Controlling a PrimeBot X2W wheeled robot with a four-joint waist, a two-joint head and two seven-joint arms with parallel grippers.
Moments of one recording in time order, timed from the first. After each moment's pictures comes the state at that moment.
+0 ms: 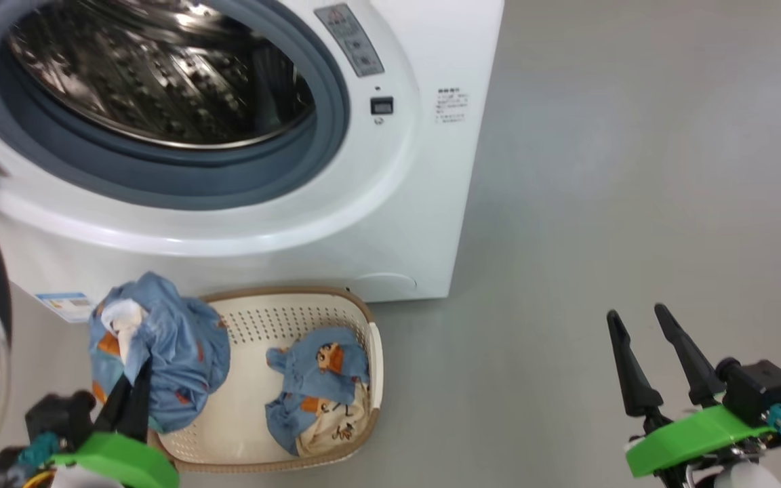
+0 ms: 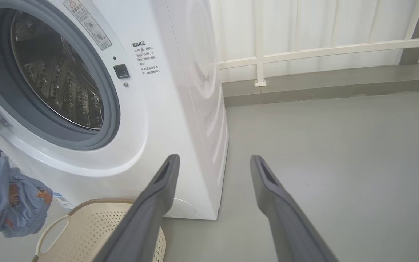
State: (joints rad) left arm -0.27 0.25 -0.15 0.61 -0.38 -0.07 -0.25; right arm -0.08 -0.15 0.12 0.24 0.36 0.13 -0.25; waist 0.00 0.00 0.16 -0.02
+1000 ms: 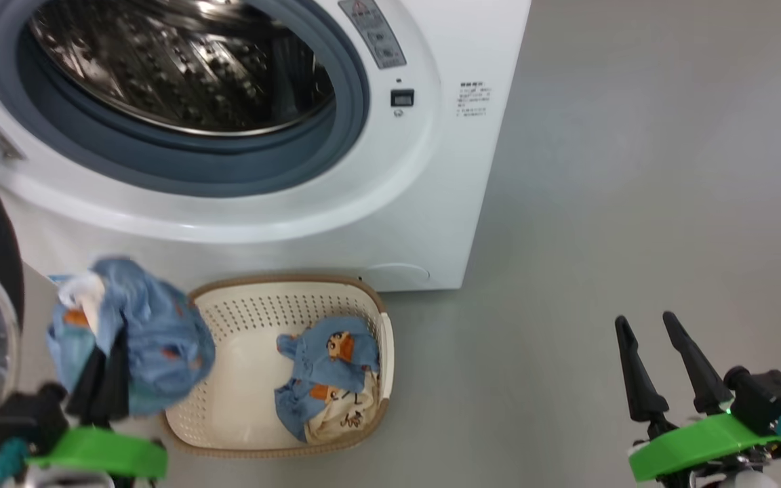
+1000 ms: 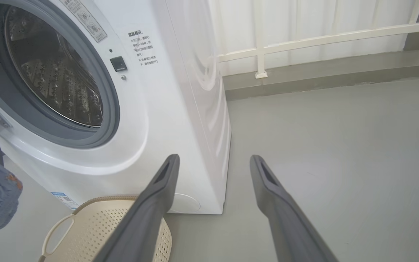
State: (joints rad) left arm -0.16 0.16 0.03 0.32 -0.24 -0.10 -0.25; right arm -0.03 -0.13 0.08 0.21 0.37 0.13 -0.25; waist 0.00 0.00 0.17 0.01
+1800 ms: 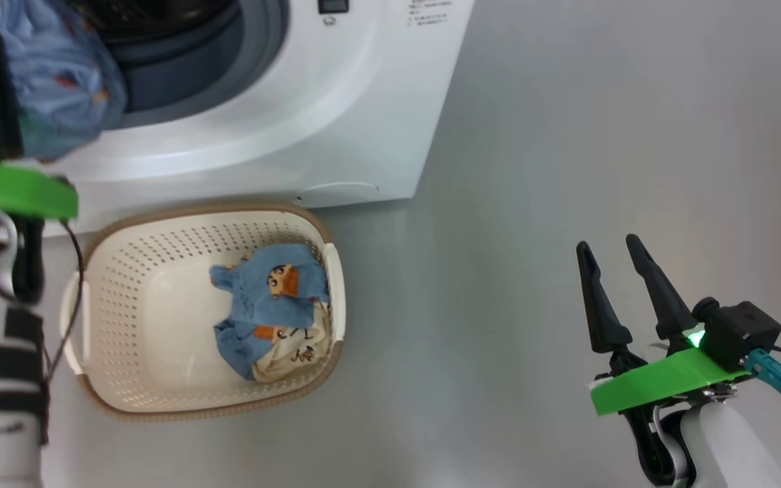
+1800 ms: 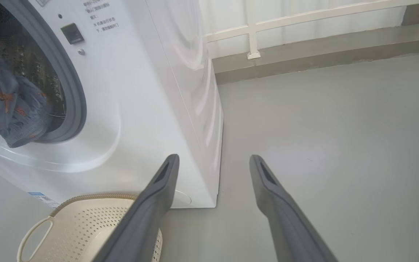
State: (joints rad) left arm -0.85 0.25 0.03 0.66 -0.24 -0.12 -0.26; right arm -0.21 -0.08 0.13 0.21 0.35 0.13 -0.25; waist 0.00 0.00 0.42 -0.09
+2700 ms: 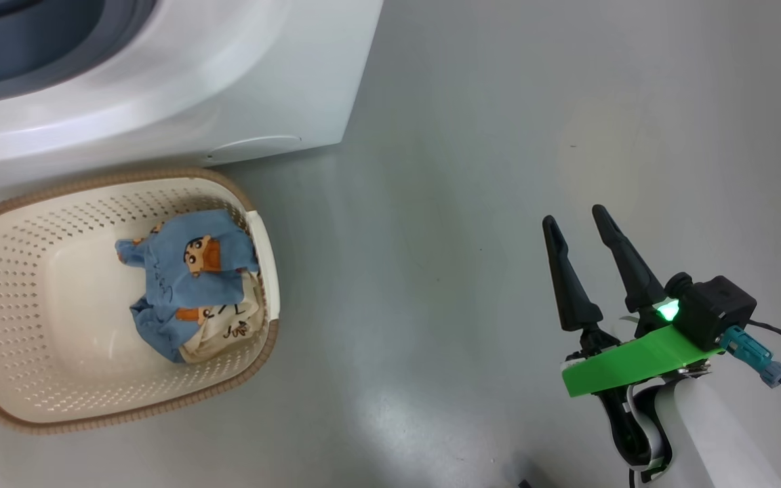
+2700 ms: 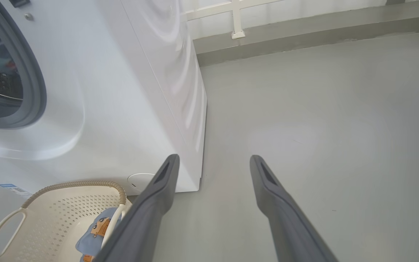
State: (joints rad) left arm -1.29 0.37 0.00 0.92 -0.23 -0.13 -0.26; right arm -0.28 -0.05 0.19 0.20 0.35 0.13 -0.25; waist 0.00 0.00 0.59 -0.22
